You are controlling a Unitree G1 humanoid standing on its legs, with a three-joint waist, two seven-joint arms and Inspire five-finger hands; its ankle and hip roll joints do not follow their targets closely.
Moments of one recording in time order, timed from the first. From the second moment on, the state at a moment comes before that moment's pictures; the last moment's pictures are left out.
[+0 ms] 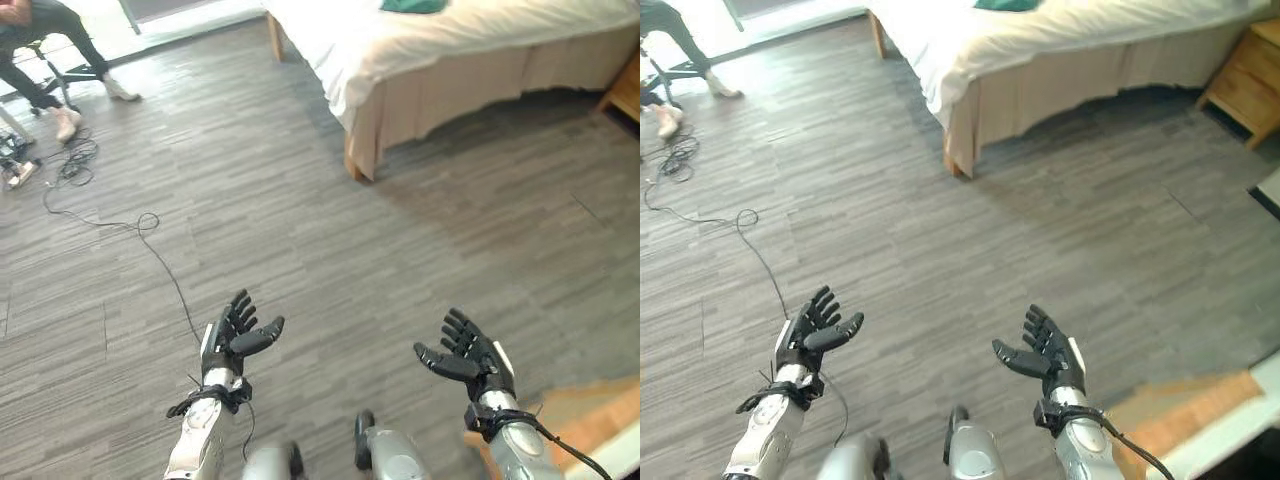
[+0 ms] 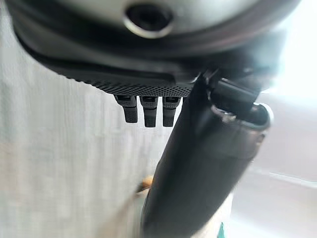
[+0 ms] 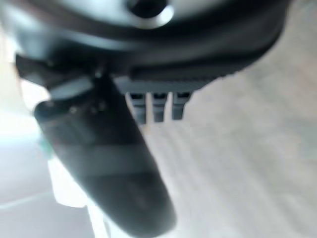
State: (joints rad) left arm 0.06 0.25 -0.10 0.27 -0.56 -0.16 0.12; right arm 0.13 -0.36 0.02 0.19 0.54 -0.11 -0.06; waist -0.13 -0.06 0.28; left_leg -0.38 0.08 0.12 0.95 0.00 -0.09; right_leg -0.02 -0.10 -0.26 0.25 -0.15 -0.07
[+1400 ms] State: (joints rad) left arm 0.20 0.21 -0.03 0.27 -0.57 -0.17 0.10; right arm 0.16 -0.40 0.08 0.12 0.50 -0.08 0.04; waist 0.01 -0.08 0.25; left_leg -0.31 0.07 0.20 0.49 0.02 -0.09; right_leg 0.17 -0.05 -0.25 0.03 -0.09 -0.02
